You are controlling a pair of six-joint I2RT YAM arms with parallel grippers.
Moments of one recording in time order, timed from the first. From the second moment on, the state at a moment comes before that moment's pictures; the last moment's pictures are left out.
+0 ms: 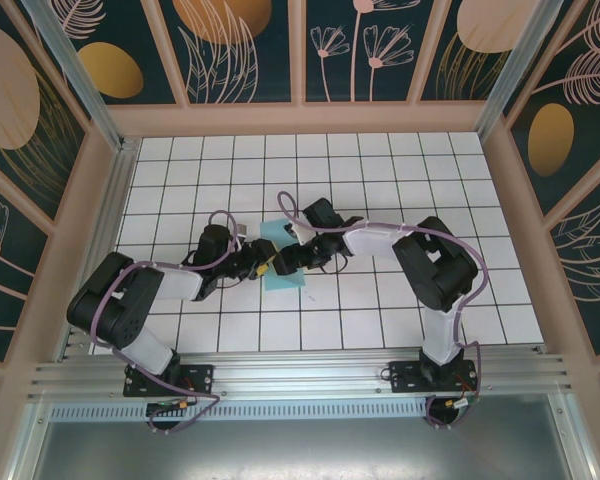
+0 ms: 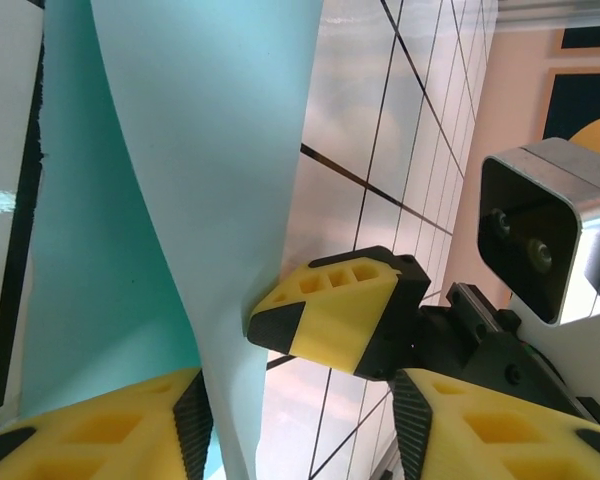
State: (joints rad) left arm -0.44 1.61 0.47 0.56 0.58 -1.21; right arm 0.71 1.92 1.11 -0.24 -0.61 0.31
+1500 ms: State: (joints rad) left arm -0.44 1.61 0.63 0.07 0.43 -0.95; right arm 0.65 1.99 1.24 -0.35 -0.39 0.55
